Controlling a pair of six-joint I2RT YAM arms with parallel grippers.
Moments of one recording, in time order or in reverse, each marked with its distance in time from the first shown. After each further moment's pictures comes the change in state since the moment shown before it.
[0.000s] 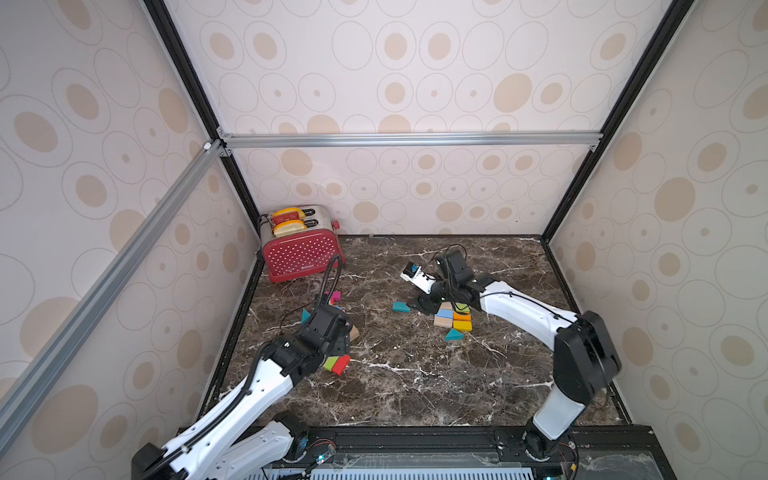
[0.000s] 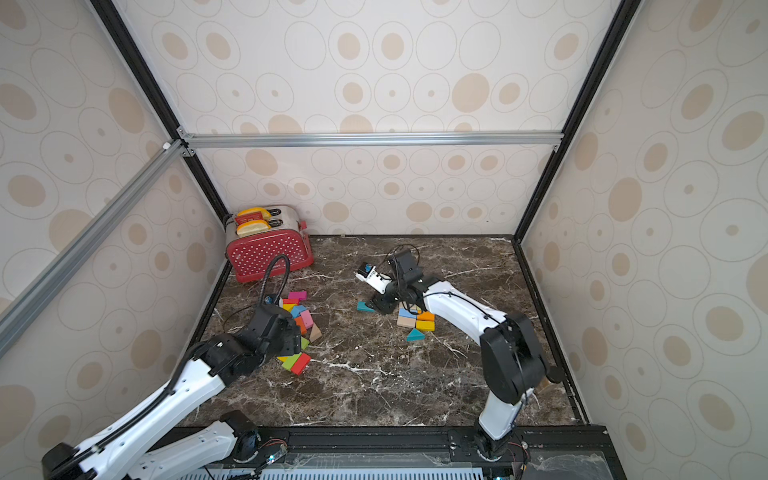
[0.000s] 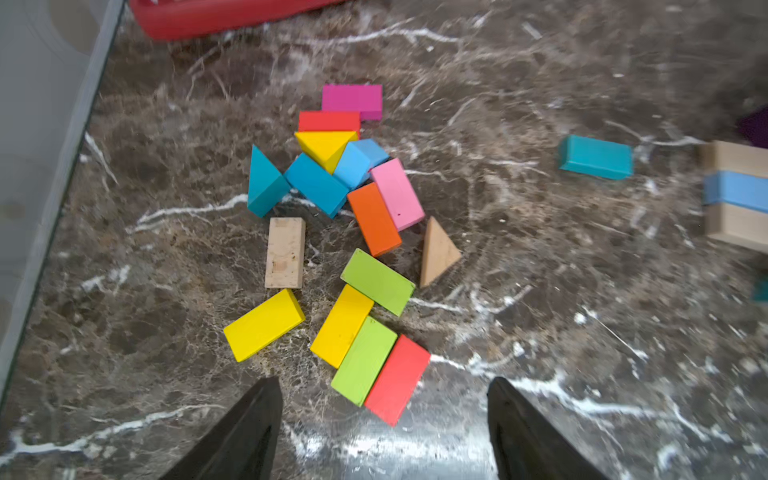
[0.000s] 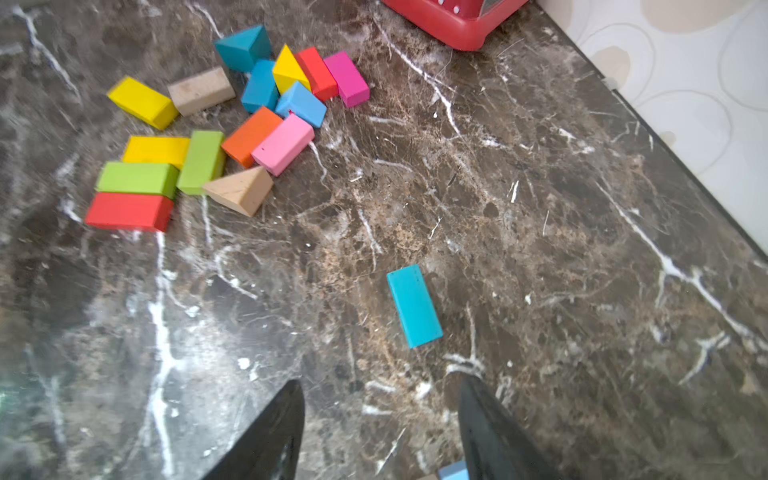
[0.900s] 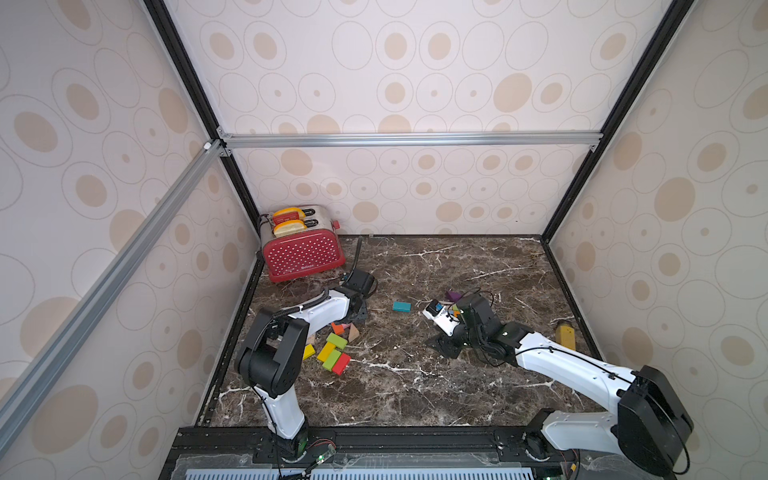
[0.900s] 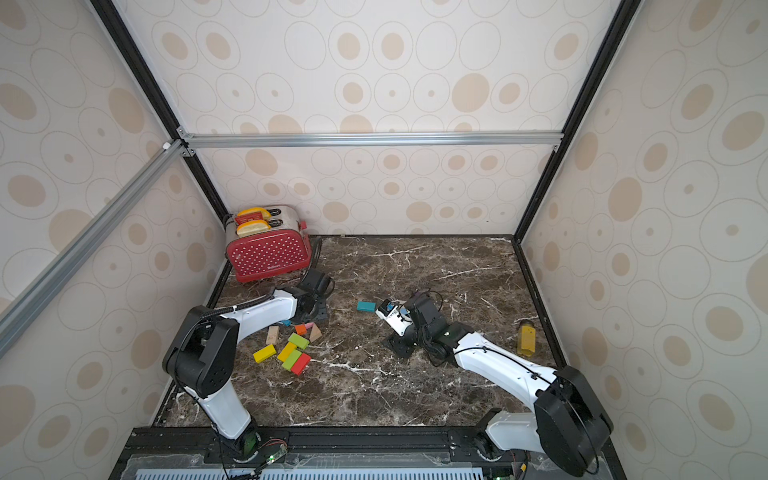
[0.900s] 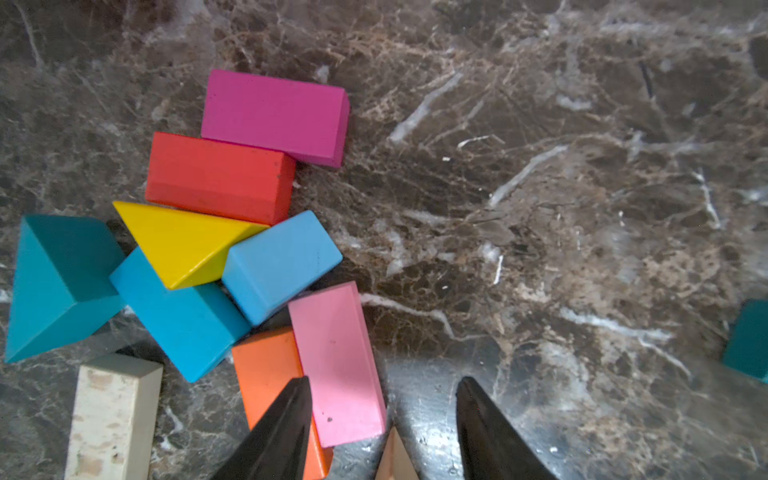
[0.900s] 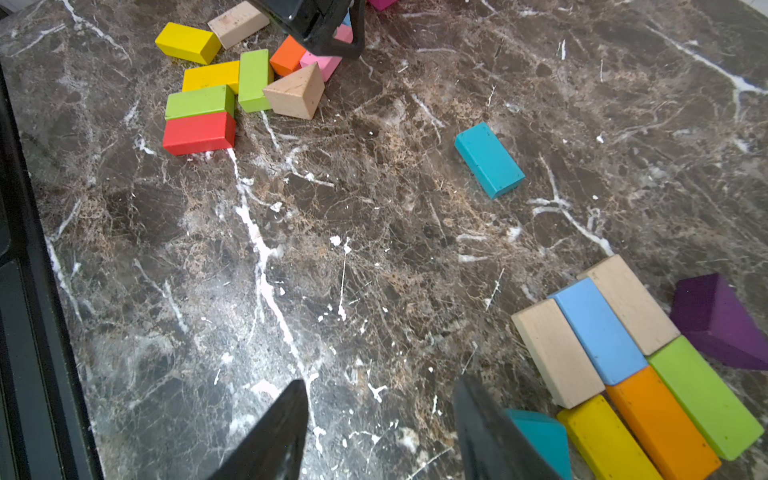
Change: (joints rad) left arm 0.082 0.746 0.328 0.236 0.023 -0.035; right arm 0.092 -0.349 -0.416 0.050 0.109 0.173
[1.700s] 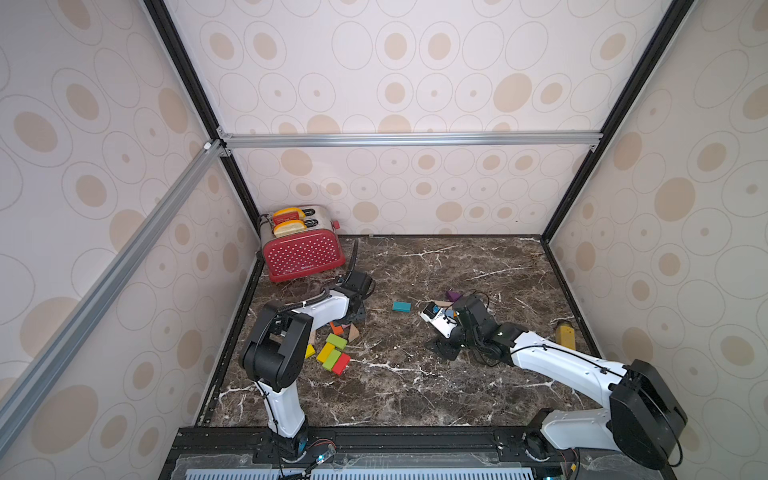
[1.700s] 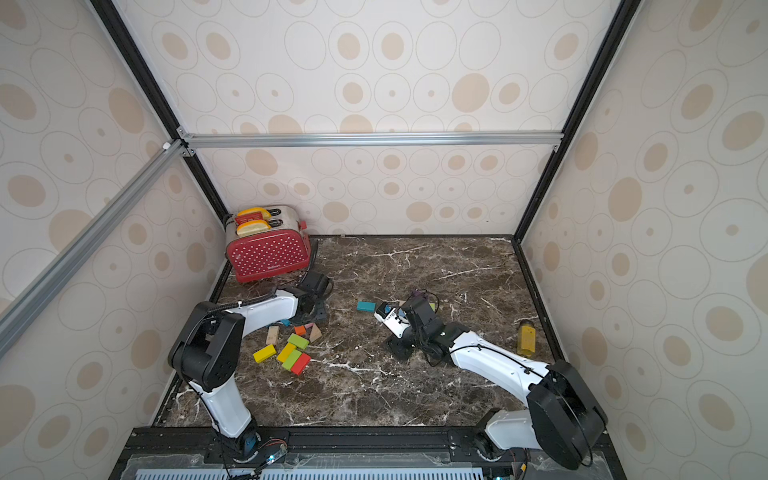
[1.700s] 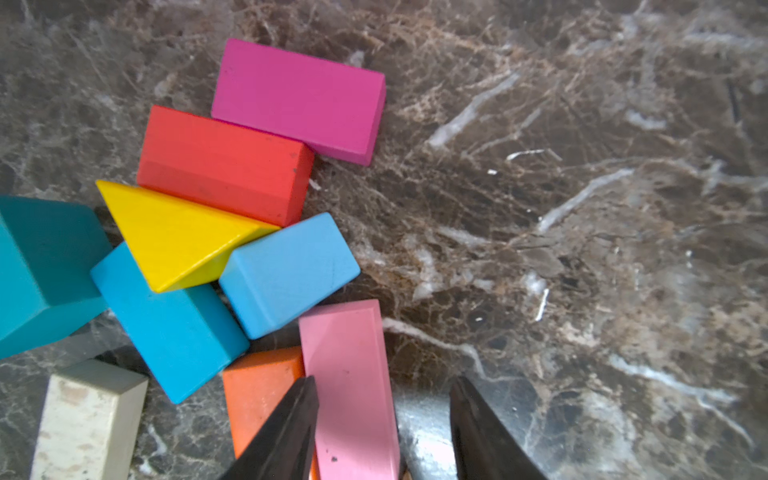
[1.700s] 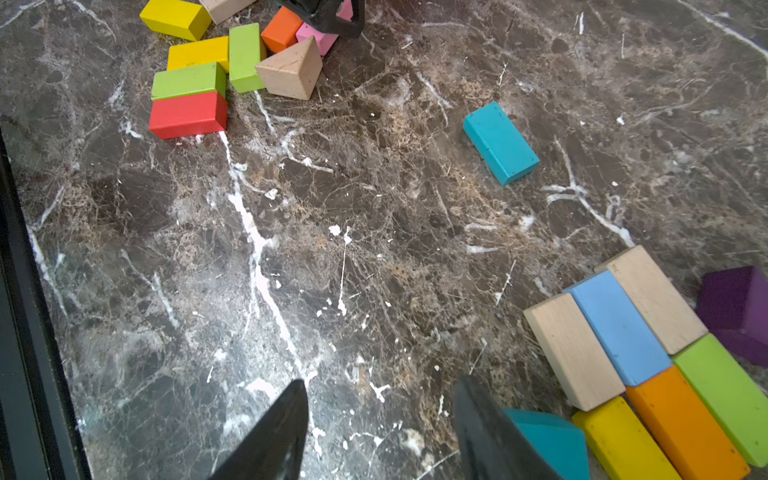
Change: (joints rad) left arm 0.016 0.025 -0.023 0.036 -0.006 -0.061; right arm 0.013 0.046 0.000 0.010 0.007 0.000
